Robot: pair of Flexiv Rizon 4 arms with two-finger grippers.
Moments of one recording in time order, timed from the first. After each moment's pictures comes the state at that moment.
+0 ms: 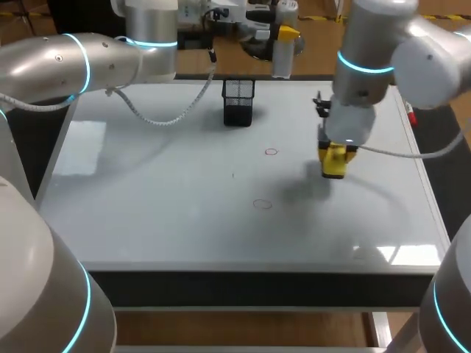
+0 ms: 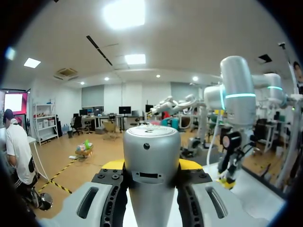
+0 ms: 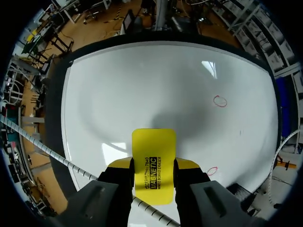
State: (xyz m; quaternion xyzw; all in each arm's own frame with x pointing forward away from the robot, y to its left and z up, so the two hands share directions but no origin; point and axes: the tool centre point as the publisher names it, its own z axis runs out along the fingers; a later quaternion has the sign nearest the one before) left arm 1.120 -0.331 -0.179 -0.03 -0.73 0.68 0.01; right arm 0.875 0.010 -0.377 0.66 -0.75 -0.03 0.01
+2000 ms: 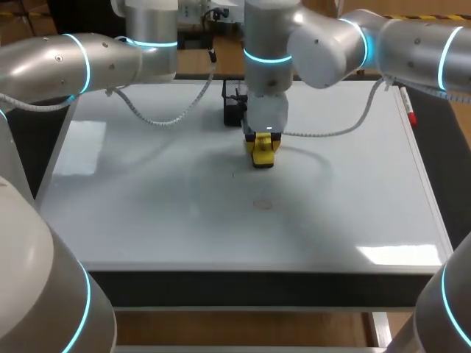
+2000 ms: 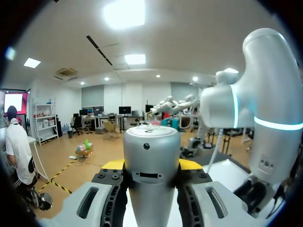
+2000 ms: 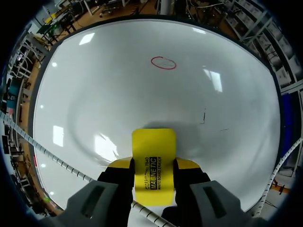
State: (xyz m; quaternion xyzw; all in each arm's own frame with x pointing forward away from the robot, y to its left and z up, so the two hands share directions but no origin) left arm 1.120 -0.331 -0.179 -0.03 -0.73 0.68 0.01; right arm 0.944 0.154 -0.424 0.72 -0.69 -0.04 0.04
